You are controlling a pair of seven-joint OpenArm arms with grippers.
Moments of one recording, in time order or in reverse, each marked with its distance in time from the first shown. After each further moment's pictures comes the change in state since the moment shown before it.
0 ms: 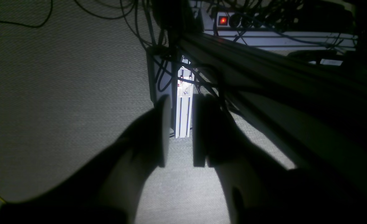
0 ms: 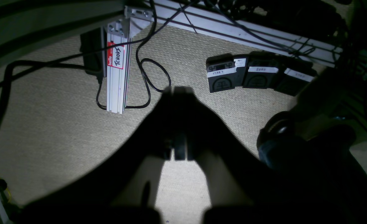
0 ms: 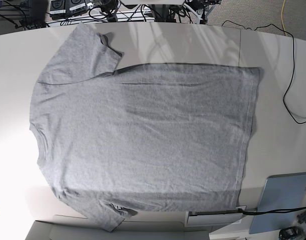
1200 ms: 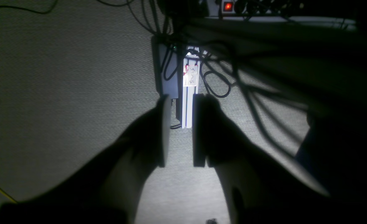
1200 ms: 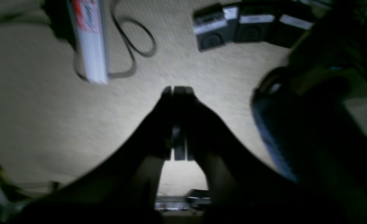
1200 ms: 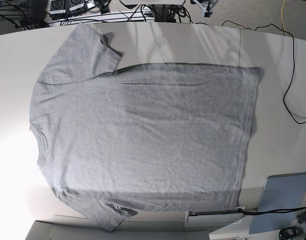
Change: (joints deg) left arm 10.0 -1.9 0.0 13.8 -0.3 -4.9 3.5; right arm -6.6 2.4 0.0 5.9 1.6 -3.7 -8.9
